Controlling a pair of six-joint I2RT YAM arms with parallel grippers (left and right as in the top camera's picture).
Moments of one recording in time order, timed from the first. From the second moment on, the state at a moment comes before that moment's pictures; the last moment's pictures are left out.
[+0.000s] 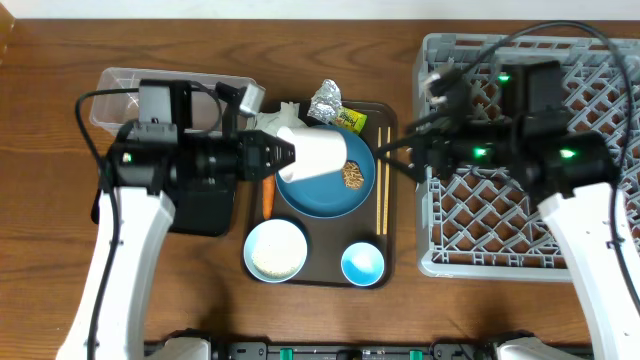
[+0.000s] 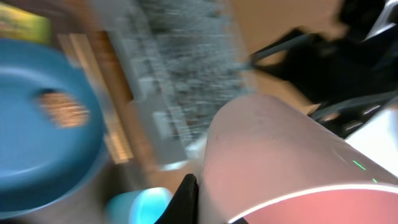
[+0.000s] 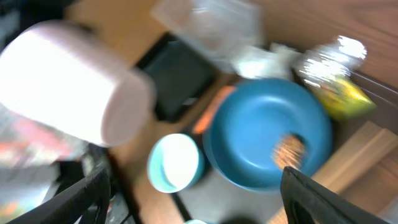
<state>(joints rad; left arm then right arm) -0.04 1.37 1.25 -0.87 1.17 -0.18 0.24 1.39 1.41 -0.87 -0.86 -0.08</state>
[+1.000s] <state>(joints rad) -0.08 1.46 1.25 -0.84 1.50 -0.27 0.47 1.44 1.41 -0.59 -1.03 -0.20</state>
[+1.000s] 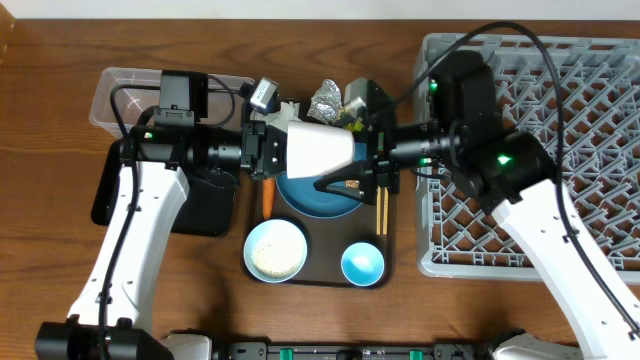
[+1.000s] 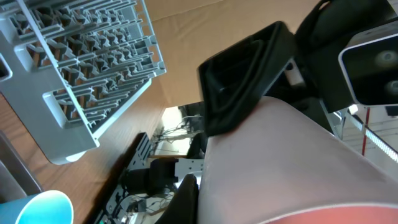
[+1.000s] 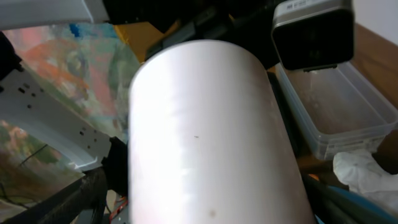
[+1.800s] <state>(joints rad) -0.08 1.46 1.25 -0.76 1.49 -0.30 0.38 1.44 1.41 -0.62 -1.03 -0.18</state>
